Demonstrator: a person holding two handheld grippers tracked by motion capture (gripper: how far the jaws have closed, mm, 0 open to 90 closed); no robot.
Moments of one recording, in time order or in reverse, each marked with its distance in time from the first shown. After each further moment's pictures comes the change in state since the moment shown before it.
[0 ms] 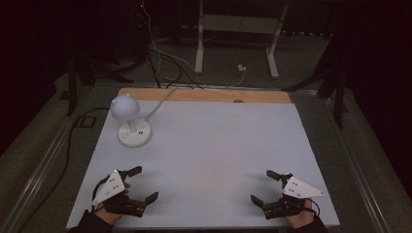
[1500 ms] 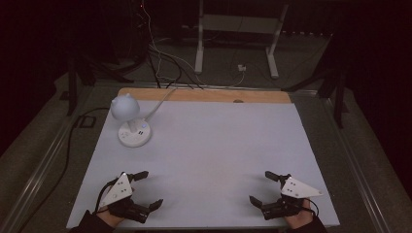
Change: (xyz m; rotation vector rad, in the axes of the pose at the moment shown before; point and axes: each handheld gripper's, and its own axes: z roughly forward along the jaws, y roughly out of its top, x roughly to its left) left arm -0.011 0.001 0.007 0.091 -0.070 0.059; right arm 0.002 -0.001 0.003 0.017 0.014 0.015
